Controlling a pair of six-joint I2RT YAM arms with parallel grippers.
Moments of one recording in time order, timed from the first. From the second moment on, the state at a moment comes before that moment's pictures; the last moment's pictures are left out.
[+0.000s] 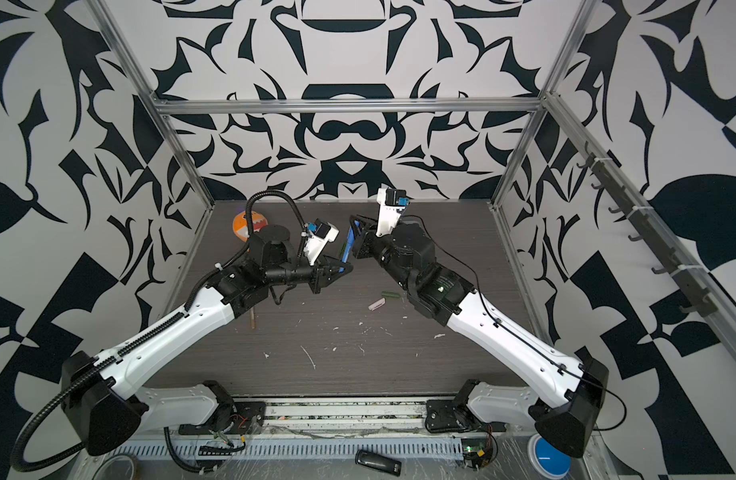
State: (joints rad) left arm -0.69 1.27 1.12 -0.22 0.55 -0.18; right arm 0.81 1.19 1.20 -0.11 0.19 0.54
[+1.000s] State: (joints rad) left arm -0.67 1.02 0.80 -0.13 0.48 -0.24; right arm 0.88 0.95 1.20 -0.56 0.20 0.54
